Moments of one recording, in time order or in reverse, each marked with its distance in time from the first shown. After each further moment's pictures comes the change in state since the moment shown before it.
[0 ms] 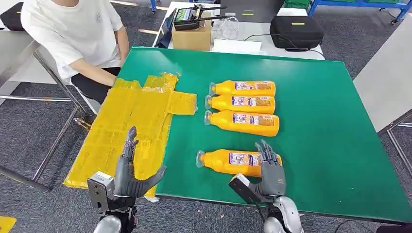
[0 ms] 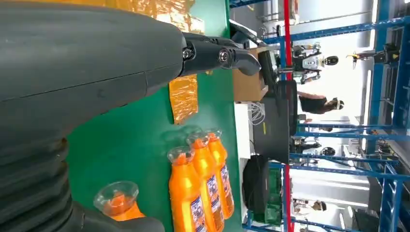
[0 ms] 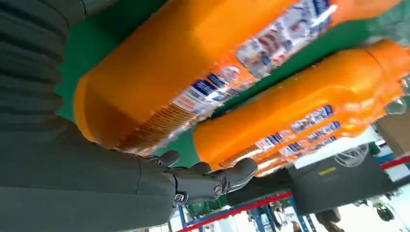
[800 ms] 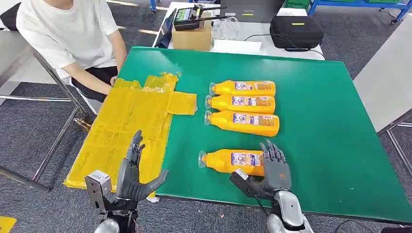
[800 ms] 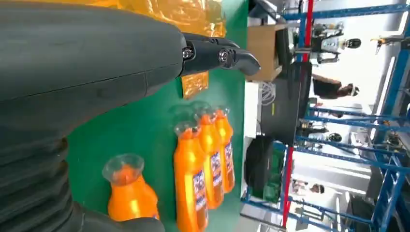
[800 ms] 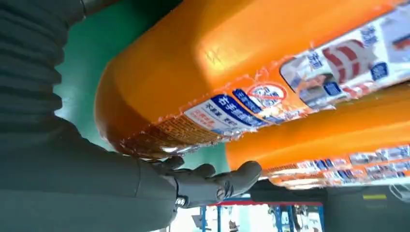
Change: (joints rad) left arm 0.036 -0.020 0.005 -0.046 0.082 -0.098 0.084; right arm -0.038 -0.027 0.000 0.000 0.266 0.126 0.272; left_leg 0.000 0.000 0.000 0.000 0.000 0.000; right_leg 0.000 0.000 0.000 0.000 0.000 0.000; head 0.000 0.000
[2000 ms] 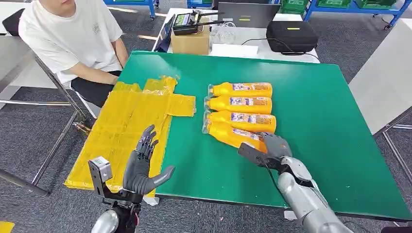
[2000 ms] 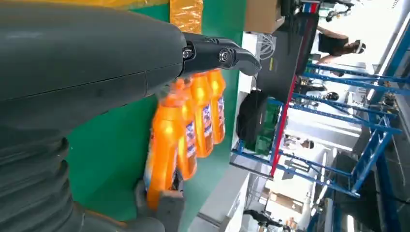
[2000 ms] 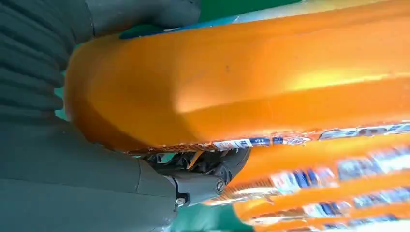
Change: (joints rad) left arm -0.063 0.005 -0.021 0.009 0.151 -0.115 0.093; right arm -0.355 -0.050 0.072 0.409 -0.430 0.317 -0.268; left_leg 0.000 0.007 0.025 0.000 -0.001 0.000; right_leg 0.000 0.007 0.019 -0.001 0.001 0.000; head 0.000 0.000
